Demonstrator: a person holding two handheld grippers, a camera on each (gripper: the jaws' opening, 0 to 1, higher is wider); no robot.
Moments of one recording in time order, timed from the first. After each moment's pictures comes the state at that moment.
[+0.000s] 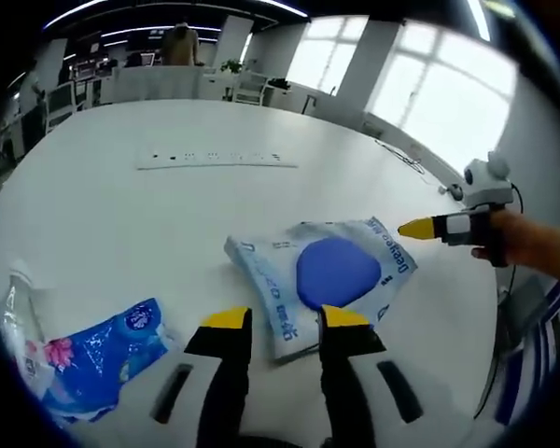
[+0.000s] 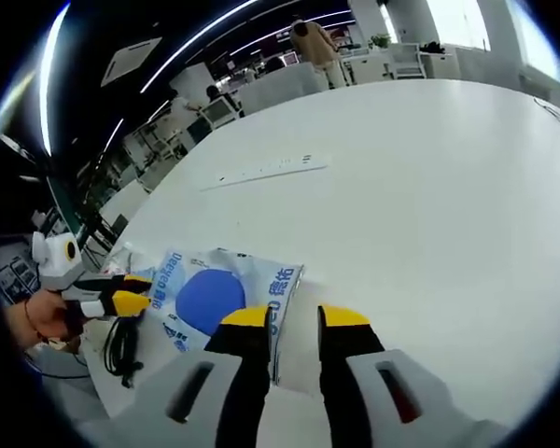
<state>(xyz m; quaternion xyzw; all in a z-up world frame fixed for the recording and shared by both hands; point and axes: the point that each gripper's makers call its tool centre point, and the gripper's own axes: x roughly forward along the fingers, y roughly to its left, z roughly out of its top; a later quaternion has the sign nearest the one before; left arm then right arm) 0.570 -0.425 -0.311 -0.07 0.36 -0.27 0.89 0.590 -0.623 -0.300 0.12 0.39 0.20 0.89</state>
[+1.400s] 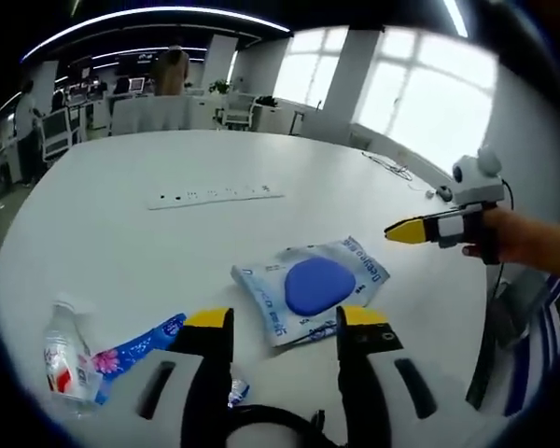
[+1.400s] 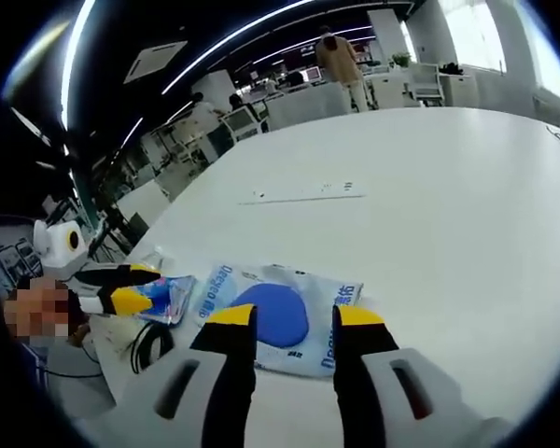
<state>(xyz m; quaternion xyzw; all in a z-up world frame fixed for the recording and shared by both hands) 0.550 -0.403 -0.249 -0.05 0.32 -0.29 0.90 0.571 -0.579 -0.243 0.10 0.35 0.24 0.90</state>
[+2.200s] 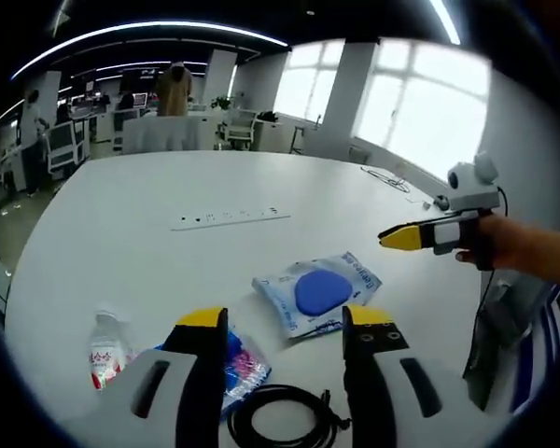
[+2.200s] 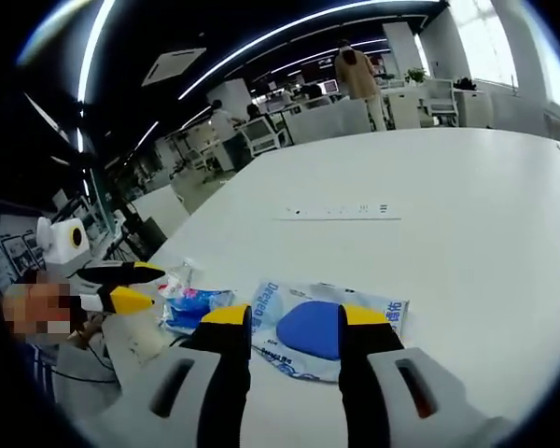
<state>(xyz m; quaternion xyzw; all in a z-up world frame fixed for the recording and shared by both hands) 0.531 -0.358 -0.202 -0.05 0.29 -0.28 0.91 0.557 -0.529 -0.203 0.10 0.32 0.27 0.91</state>
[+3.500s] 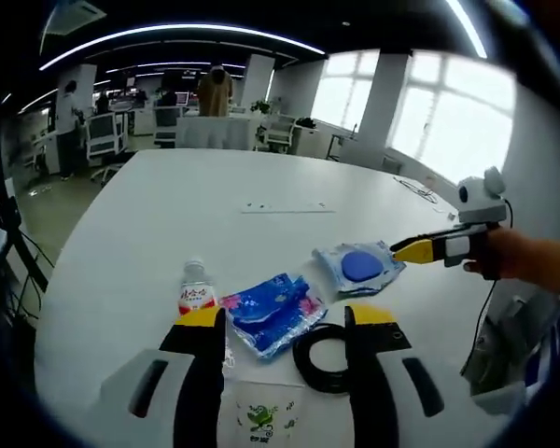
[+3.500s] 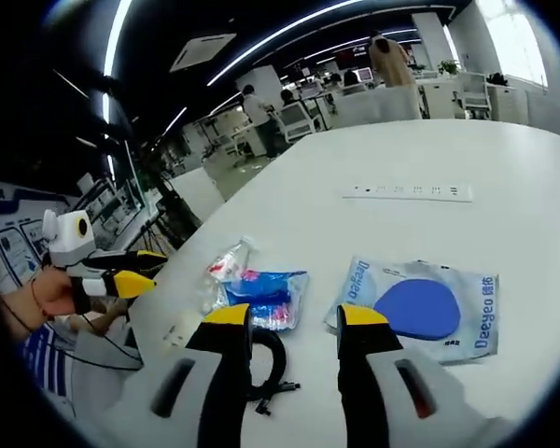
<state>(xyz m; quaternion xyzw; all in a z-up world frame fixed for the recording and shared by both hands) 0.471 -0.246 -0.198 -0.06 0.29 -0.20 0.93 0.510 -0.423 -0.210 0.09 0.33 0.34 0.88</state>
